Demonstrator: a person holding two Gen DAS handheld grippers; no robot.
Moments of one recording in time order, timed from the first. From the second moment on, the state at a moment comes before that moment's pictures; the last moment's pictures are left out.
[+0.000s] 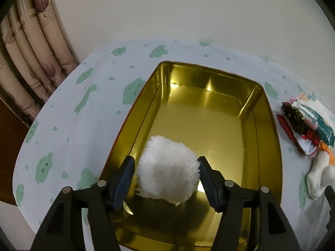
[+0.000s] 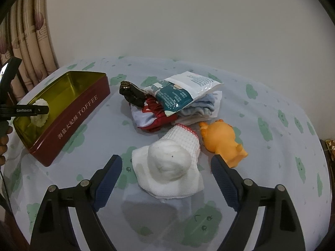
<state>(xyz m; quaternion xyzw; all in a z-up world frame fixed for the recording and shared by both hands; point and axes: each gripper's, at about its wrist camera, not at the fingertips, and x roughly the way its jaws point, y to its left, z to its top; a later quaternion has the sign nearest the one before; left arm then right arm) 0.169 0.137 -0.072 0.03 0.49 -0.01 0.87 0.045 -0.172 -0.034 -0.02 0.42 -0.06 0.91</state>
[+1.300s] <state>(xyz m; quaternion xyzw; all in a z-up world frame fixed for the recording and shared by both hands) 0.109 0.189 -0.026 0.00 0.40 0.05 0.92 0.059 -0.172 -0.048 -0.03 0.43 -0.06 0.90</state>
